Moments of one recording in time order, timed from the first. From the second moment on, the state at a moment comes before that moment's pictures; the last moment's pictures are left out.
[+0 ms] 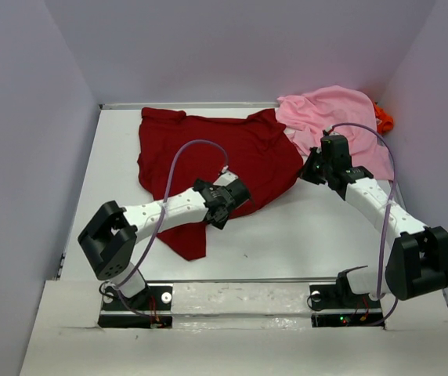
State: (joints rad) left arm -0.96 1.59 1.10 -0.86 -0.65 -0.45; right arm 0.24 1.33 0.95 -0.33 -0.05 0.54
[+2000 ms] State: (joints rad) left arm -1.12 1.80 1.10 -0.98 -0.49 -0.56; right arm 0.24 1.33 0.95 -0.33 -0.05 0.55
